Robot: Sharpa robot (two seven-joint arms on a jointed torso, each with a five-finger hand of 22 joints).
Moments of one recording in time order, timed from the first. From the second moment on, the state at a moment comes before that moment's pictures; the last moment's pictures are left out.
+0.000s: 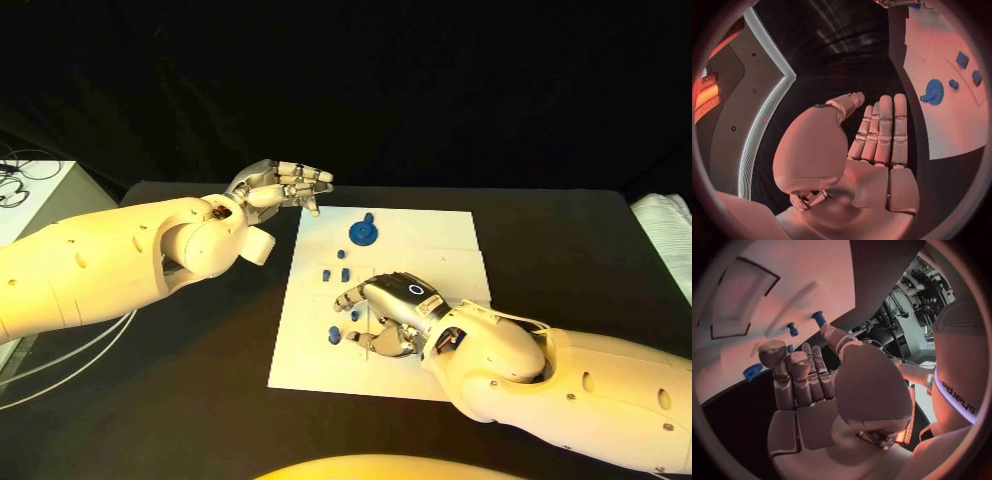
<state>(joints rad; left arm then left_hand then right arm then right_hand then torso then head) 1.27 -0.88 -0.07 1.44 -0.12 -0.13 0.32 1.35 -0.19 0.54 0.01 0.26 0.88 0.21 0.19 0.28 0.94 0.15 0.32 0.09 0.94 0.08 1.03 0.42 0.17 0.83 0.17 0.89 0.68 1.10 -0.70 -0.16 1.79 -1.67 -0.48 -0.23 1.36 -0.22 0.41 0.04 0.12 0.91 0.14 0.11 0.39 0.91 0.12 0.24 0.09 1.29 0.04 1.22 0.80 0.12 1.30 0.14 0.94 1.17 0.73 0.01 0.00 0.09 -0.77</state>
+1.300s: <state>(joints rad) 1.25 -0.96 -0.07 1.54 -0.12 -0.13 0.33 1.35 -0.19 0.54 0.01 0.26 0.88 0.21 0.19 0.28 0.94 0.15 0.32 0.09 0.94 0.08 1.03 0.42 0.17 0.83 0.17 0.89 0.68 1.19 -1.18 -0.20 1.97 -1.24 -0.39 -0.40 1.21 -0.17 0.02 0.29 0.20 0.99 0.10 0.29 0.49 1.41 0.02 1.37 1.31 1.47 -0.04 1.50 1.31 0.04 1.47 0.06 1.47 1.31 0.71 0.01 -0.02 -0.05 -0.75</state>
